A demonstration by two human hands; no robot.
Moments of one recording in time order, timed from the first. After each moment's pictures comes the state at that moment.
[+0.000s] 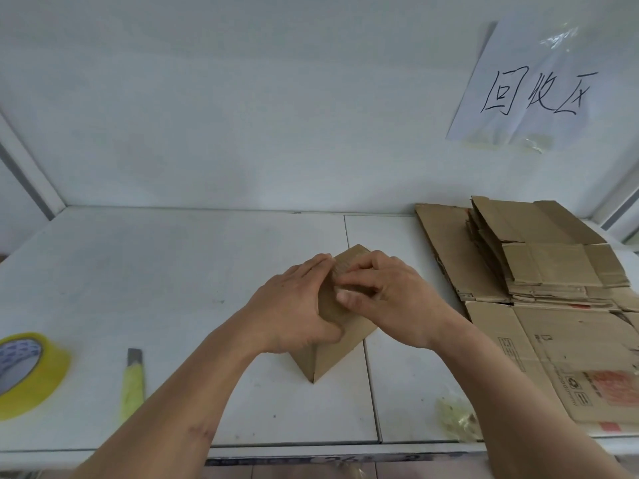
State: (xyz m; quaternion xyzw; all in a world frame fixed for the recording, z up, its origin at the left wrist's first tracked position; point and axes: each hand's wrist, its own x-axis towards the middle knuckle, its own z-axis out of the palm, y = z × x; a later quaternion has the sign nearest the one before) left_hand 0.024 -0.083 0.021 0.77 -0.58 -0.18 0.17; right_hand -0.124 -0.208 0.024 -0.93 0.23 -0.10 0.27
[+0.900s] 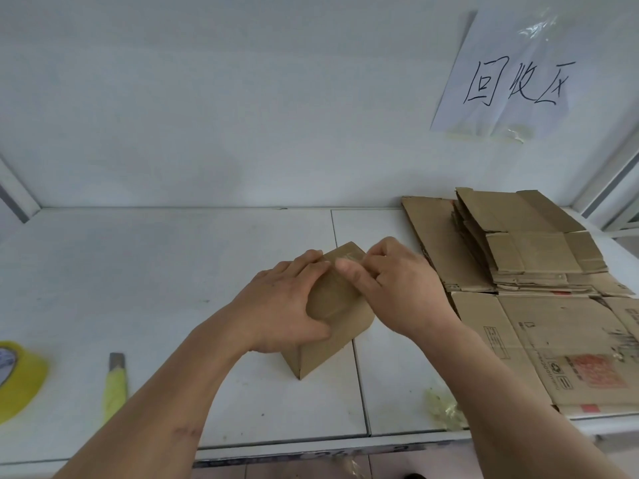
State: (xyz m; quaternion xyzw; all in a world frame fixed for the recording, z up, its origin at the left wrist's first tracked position) left_hand 0.021 -0.086 0.027 0.76 -0.61 -0.17 0.11; right_hand -0.128 -0.213 0.016 -0.90 0.36 -0.21 0.13
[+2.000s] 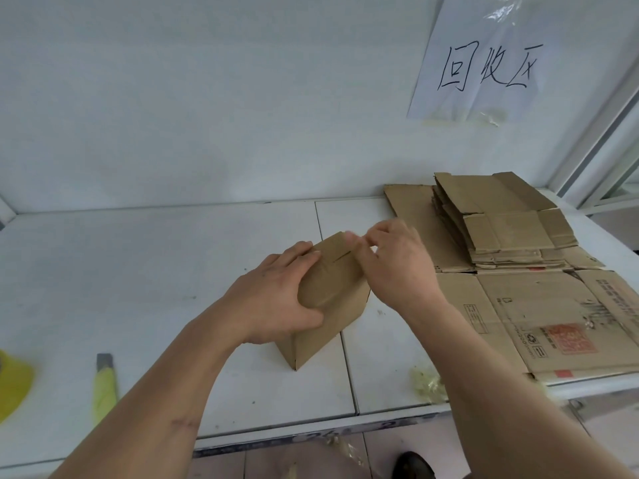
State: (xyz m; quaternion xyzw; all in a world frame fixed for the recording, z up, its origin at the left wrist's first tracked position) left_hand 0.009 -0.087 0.029 0.77 -0.60 -0.19 0.12; right_hand -0.136 -0.220 0.014 -0.86 0.42 -0.25 0.16
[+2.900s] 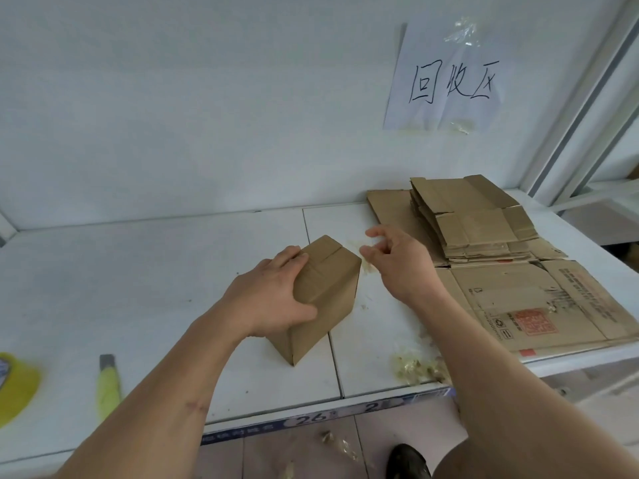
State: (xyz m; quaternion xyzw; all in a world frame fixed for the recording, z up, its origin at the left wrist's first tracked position) left_hand -0.012 -0.086 0.034 0.79 -0.59 -0.16 0.07; right_hand -0.181 -0.228 0.025 -0.77 0.45 -0.28 0.35
